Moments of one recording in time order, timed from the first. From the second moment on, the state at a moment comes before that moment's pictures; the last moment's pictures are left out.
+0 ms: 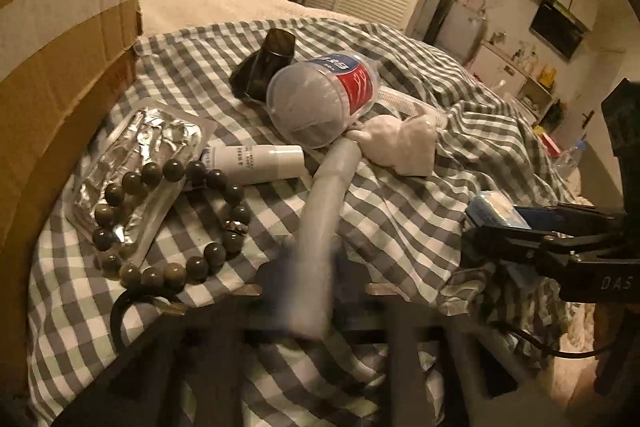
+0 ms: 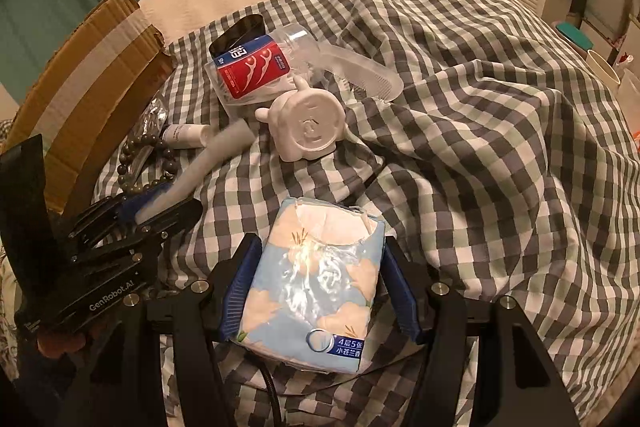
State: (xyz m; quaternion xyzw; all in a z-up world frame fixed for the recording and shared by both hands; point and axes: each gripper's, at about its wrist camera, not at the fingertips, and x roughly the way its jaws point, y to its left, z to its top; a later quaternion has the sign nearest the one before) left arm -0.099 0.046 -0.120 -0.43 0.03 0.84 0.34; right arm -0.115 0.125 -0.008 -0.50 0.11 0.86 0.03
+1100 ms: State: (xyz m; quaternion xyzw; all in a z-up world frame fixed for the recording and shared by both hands) left arm -0.070 -0.080 0.070 -0.22 -0.09 0.95 0.18; right arm -0.160 -0.003 0.149 -0.31 0.04 0.94 -0.16
